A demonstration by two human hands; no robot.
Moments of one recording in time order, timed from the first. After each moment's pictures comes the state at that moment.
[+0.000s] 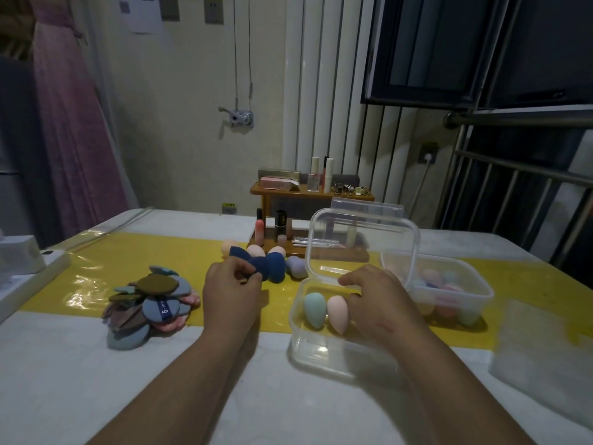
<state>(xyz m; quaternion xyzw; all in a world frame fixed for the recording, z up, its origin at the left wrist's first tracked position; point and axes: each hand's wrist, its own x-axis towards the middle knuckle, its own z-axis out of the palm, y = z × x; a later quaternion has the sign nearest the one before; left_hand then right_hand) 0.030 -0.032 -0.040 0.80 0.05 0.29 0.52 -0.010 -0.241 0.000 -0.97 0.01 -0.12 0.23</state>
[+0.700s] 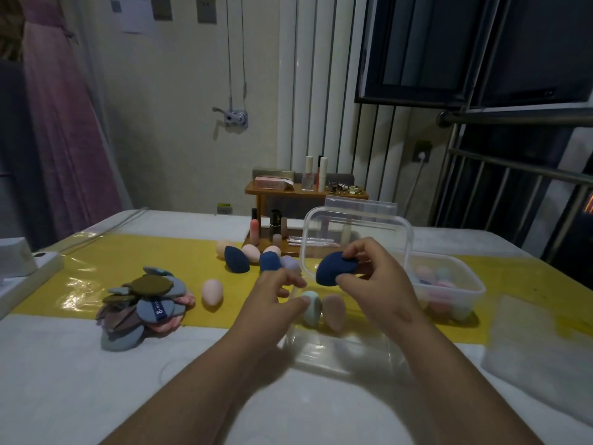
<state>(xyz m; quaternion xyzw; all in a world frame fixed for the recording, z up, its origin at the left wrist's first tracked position) 0.002 -0.063 -0.039 0.80 -0.14 0.08 0.58 -0.019 -0.245 0.006 -0.84 -0.08 -0.20 0.50</state>
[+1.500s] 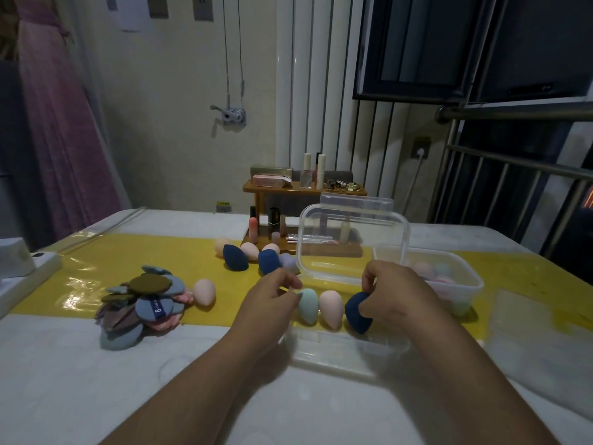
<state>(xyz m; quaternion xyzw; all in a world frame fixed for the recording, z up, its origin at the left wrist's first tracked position) 0.000 -0.070 -0.039 0.78 -0.08 0.05 0.62 -0.022 -0.263 0.022 -0.97 0.09 -0.04 0.21</state>
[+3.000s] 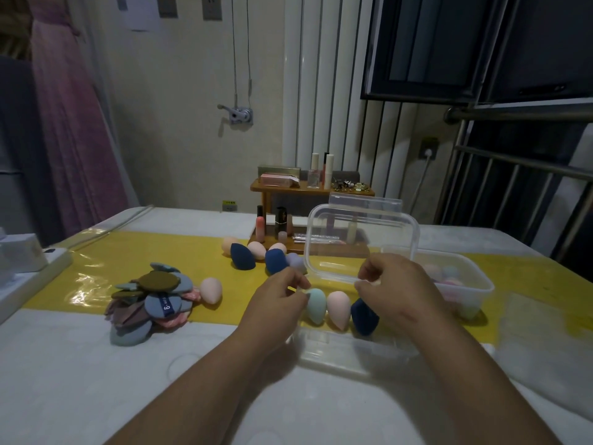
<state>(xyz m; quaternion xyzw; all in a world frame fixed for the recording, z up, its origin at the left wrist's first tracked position) 0.003 -0.066 -0.038 0.80 -0.11 0.06 0.58 -0.022 -0.258 0.016 -0.95 0.03 -0.17 0.24</state>
